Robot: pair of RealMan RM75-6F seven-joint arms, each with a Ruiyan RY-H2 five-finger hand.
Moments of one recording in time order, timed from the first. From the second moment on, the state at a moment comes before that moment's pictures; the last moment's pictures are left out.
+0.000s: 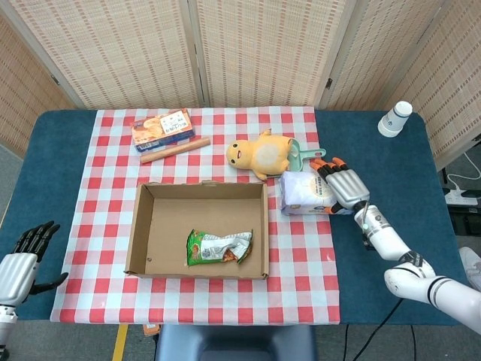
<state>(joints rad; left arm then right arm) -0.14 -1.13 0.00 -1.46 1.54 1.42 -0.20 0.76 -1.40 0.13 -1.14 -1.28 0.75 0.07</state>
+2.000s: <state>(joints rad) -0.14 -1.13 0.00 -1.47 1.55 1.43 -0.20 0.79 -1.22 0.37 -1.70 -1.32 1.15 -0.14</state>
